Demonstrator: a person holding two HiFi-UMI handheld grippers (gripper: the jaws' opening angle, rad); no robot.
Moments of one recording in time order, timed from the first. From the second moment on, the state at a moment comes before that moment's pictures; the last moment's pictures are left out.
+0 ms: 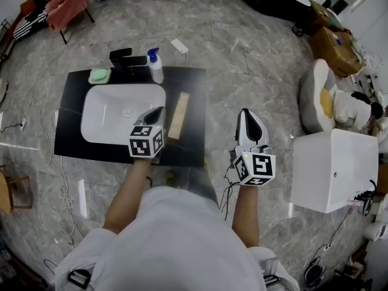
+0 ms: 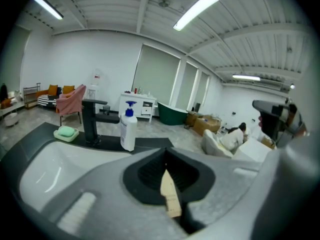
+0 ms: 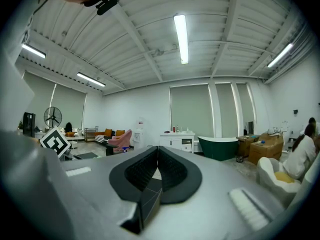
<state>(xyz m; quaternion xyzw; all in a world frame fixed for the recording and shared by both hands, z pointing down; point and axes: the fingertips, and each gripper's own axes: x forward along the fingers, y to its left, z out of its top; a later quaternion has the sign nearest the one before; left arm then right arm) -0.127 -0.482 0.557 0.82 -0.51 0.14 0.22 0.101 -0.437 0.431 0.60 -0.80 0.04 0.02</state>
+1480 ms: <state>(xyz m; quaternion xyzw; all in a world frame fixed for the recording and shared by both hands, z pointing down) -0.197 -0.429 0.349 0.86 -0.52 0.03 0.01 0.075 -0.368 0.389 0.62 -0.78 0.02 -0.01</state>
